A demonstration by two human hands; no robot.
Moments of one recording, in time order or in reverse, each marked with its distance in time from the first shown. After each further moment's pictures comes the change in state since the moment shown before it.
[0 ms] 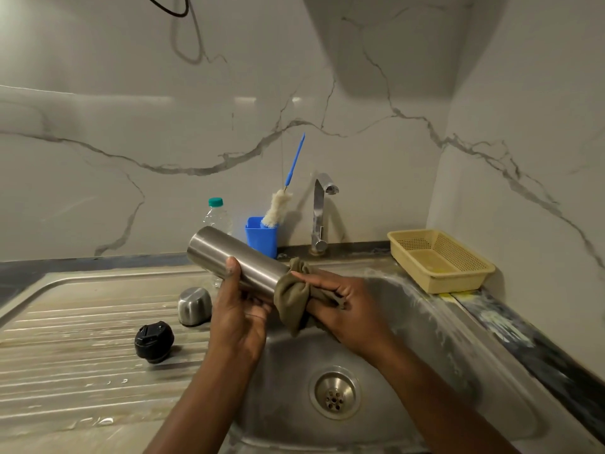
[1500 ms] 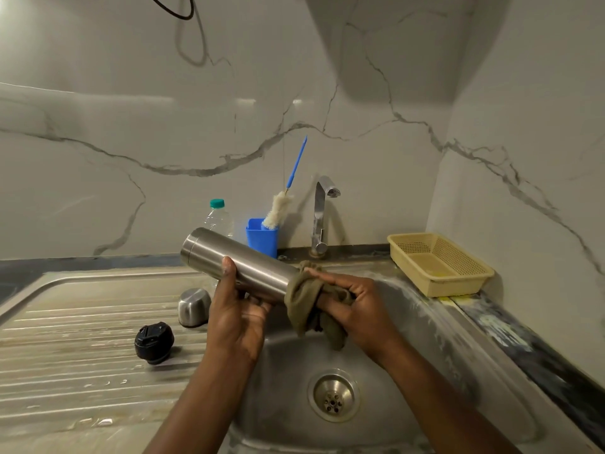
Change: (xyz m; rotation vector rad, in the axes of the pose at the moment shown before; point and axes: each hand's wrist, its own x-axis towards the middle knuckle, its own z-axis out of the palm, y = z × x) left_hand 0.003 0.002 0.001 -0.074 -0.037 -0.028; right_hand 0.000 0.007 -0.011 0.108 0.065 0.077
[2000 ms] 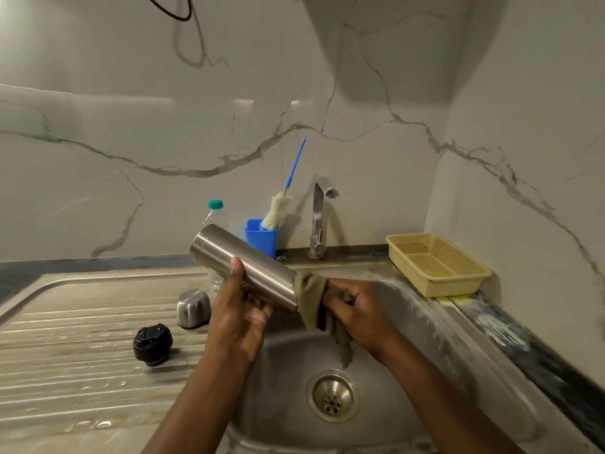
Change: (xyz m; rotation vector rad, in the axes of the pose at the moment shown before) left_hand -0.004 0.002 0.001 0.098 0.000 -0.044; right_hand 0.003 0.012 -0.008 -0.141 0.004 0.057
